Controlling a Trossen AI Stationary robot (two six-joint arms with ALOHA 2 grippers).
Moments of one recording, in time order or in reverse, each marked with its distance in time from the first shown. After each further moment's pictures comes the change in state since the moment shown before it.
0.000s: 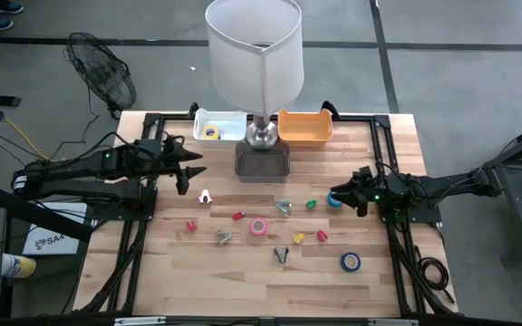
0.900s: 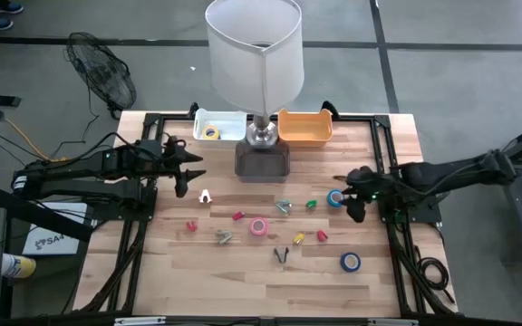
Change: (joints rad) left arm 0.000 0.000 -0.001 -0.018 0.044 0.083; right arm 0.000 0.518 0.474 -0.714 -0.054 -0.173
